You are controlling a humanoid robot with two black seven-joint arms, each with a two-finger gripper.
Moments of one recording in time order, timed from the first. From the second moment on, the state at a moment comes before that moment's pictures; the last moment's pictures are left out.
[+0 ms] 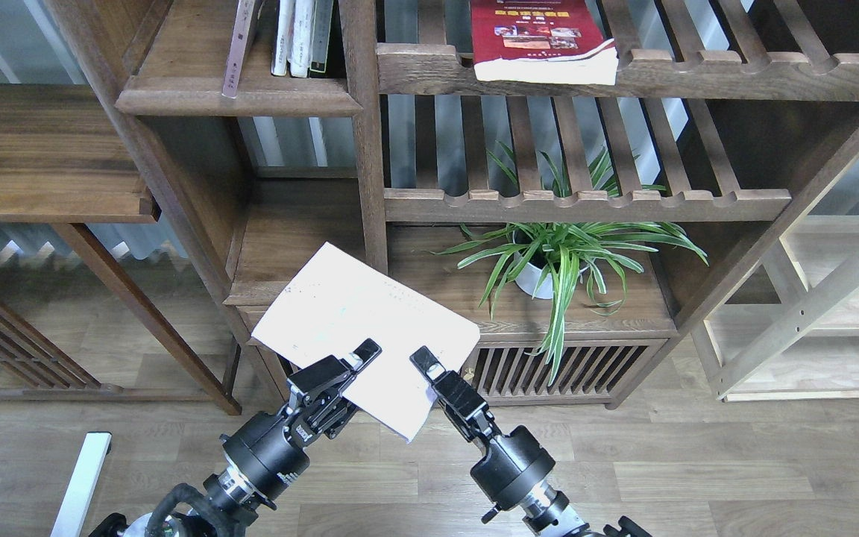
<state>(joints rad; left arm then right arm) 0.11 0.00 -1.09 -1.32 -0.30 -0.49 0.49 -0.16 0.02 0.87 1.30 -0.13 0.58 0.14</state>
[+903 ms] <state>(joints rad) 0.11 0.00 -1.29 -1.38 -0.10 -0.49 0.49 -0.14 0.02 1.07 1.21 -0.12 0.58 0.15</state>
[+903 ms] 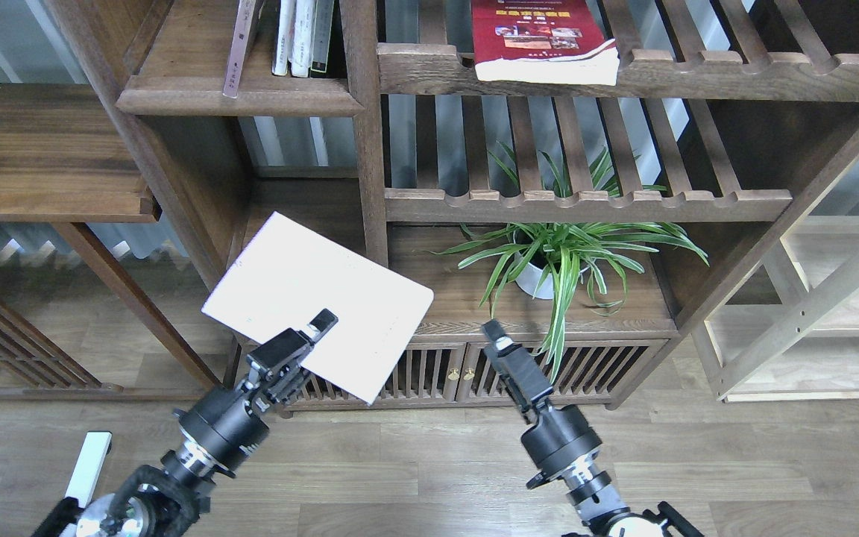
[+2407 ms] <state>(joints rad) -0.01 0.14 -1.94 -1.76 0.38 -0.49 0.49 -0.11 0.01 1.15 1.11 -0.12 0.58 0.15</state>
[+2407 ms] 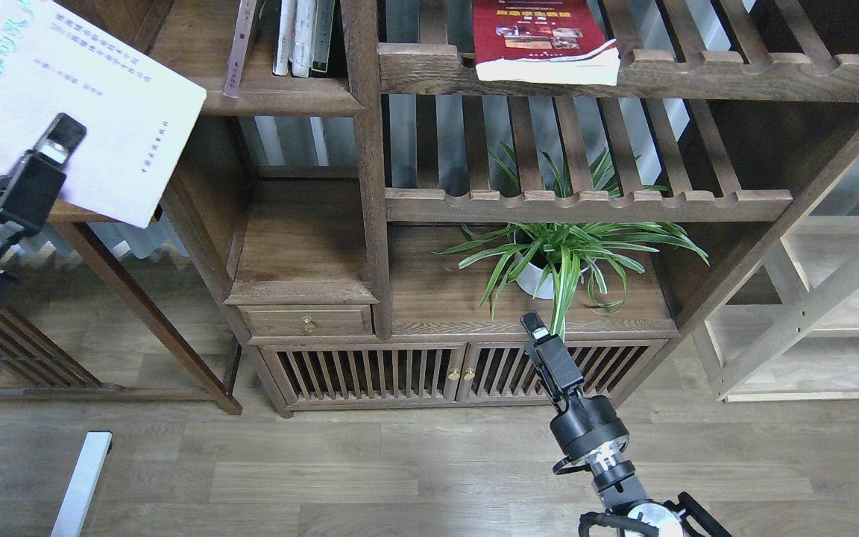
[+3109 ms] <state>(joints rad) -0.19 0.37 -1.86 -1.62 0.38 -0.49 0.49 -0.06 0.02 1.13 1.10 -0.12 0.58 0.15</state>
